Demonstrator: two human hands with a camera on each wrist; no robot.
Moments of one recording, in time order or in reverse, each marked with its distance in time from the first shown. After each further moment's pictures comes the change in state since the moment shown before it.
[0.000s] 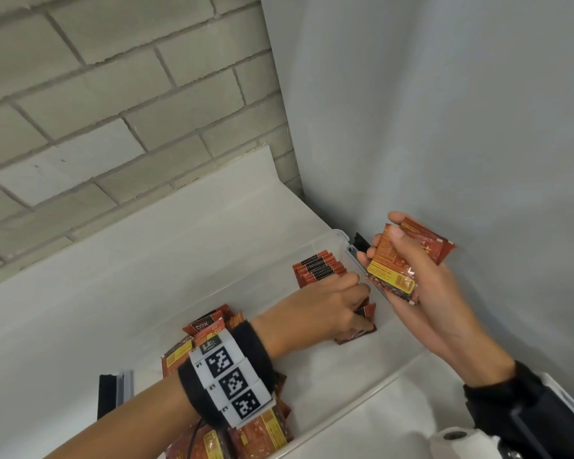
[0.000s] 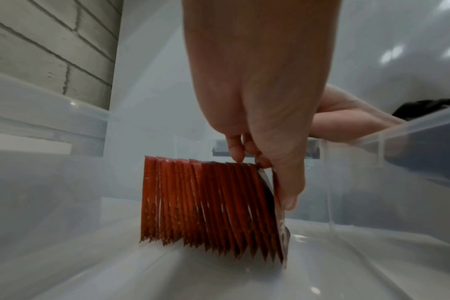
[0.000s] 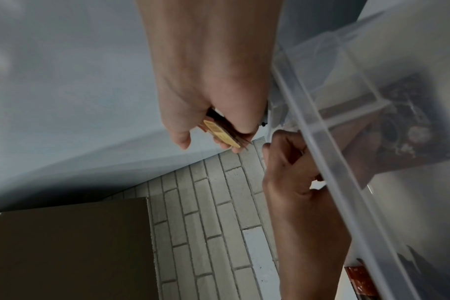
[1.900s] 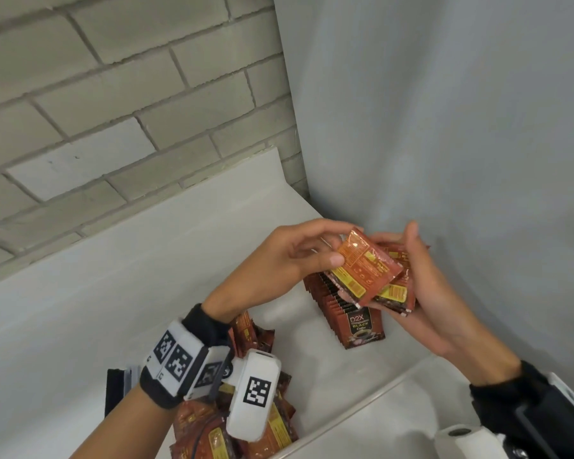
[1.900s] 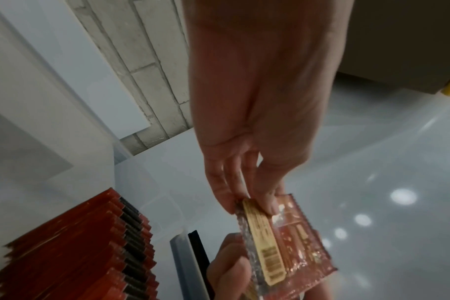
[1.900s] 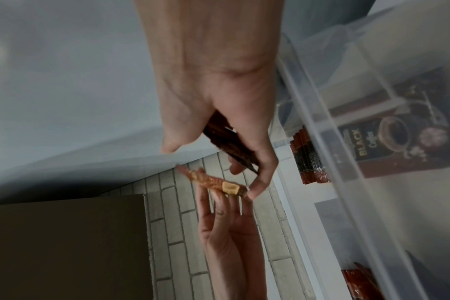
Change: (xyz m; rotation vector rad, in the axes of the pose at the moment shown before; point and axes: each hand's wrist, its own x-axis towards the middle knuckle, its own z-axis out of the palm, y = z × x) left_hand -0.023 -0.009 -0.082 -1.142 0.397 -0.529; right_hand 0.005 0.006 -0.001 -0.200 -0.184 0.175
